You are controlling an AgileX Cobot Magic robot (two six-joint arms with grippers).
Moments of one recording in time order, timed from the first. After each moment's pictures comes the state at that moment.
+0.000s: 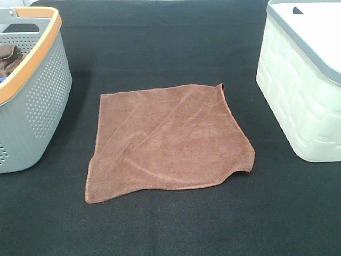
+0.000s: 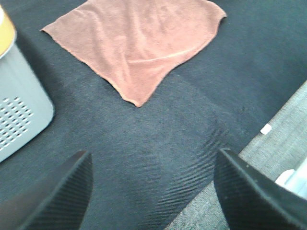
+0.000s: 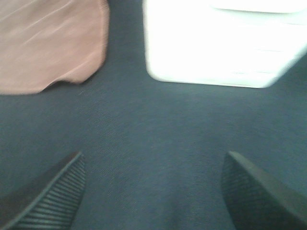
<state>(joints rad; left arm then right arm) -0.50 0.11 -0.50 -0.15 1.06 0.17 0.11 0.14 -0.50 -0.02 1.07 0.01</state>
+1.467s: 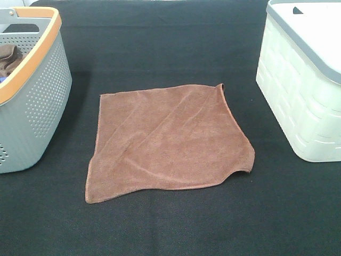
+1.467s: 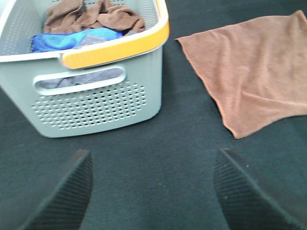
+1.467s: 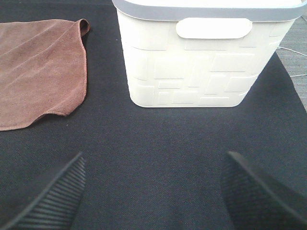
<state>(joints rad) 0.00 0.00 -0.50 -0.14 1.06 0.17 -0.01 -0.01 -0.50 0.03 1.07 -0.05</state>
